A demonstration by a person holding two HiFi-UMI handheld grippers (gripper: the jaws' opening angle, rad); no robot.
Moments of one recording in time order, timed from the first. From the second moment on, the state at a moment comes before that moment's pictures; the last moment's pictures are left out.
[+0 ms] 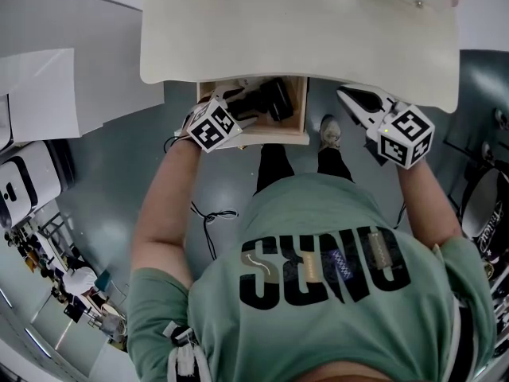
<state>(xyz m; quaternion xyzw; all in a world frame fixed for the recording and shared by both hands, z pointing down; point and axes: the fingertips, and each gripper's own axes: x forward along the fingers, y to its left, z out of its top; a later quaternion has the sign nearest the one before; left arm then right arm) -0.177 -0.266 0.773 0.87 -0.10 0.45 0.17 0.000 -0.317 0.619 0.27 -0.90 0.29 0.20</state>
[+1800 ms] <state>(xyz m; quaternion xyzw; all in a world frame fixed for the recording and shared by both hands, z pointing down) -0.037 -0.310 0.323 0.95 -0.27 -0.08 0.09 0.159 -0.356 0.353 0.37 -0.92 0.11 0.07</state>
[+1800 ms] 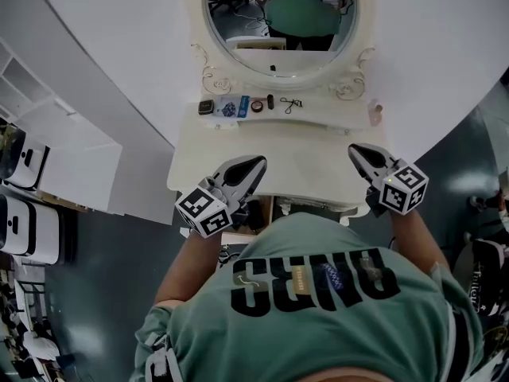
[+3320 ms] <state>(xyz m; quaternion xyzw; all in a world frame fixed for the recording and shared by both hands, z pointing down) -0.031 -0.302 0.338 0.94 -0.31 -0.05 0.11 0.173 -0.347 0.364 0.37 -0.92 0.10 0.08</state>
